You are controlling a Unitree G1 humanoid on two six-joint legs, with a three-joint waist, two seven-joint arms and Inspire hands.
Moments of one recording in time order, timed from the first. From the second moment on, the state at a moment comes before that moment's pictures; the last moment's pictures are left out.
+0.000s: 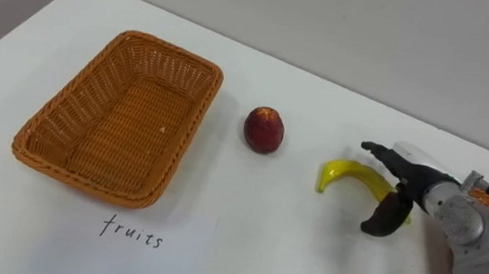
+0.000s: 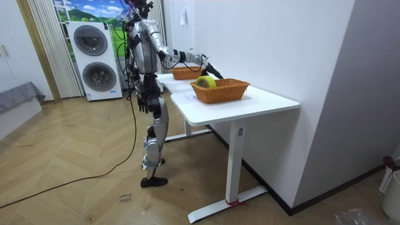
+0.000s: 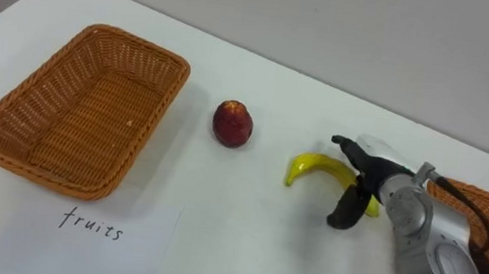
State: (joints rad) left arm 0.29 0.26 0.15 0.96 0.30 0.15 0.30; right arm -0.14 -0.49 0.13 0.18 -0.72 0.28 0.43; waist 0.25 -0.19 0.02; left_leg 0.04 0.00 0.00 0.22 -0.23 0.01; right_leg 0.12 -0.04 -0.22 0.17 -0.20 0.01
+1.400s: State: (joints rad) left arm 0.31 0.25 0.13 0.91 0.33 0.17 0.30; right arm -0.22 -0.43 0.14 0.39 -0.63 0.20 0.22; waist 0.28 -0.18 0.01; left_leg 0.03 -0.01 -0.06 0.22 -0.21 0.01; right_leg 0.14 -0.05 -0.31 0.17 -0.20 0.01
